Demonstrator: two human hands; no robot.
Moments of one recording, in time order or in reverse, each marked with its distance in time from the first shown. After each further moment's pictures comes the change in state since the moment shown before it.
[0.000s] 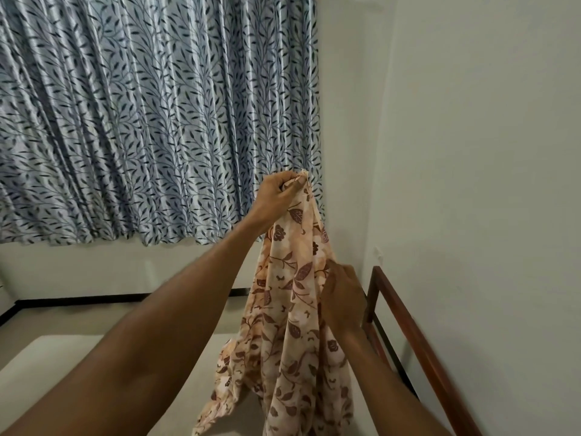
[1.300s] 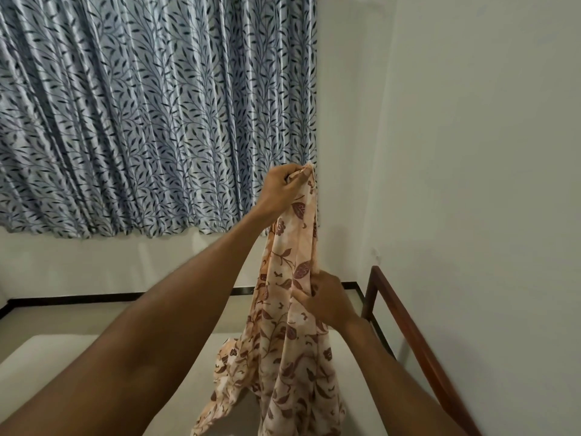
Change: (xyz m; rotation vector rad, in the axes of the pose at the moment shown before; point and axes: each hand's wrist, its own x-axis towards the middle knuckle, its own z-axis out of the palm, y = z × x) left_hand -0.003 0.015 -0.002 0.035 0.032 0.012; right_hand -0.005 -0.019 -0.006 0.200 -0.541 -0.145
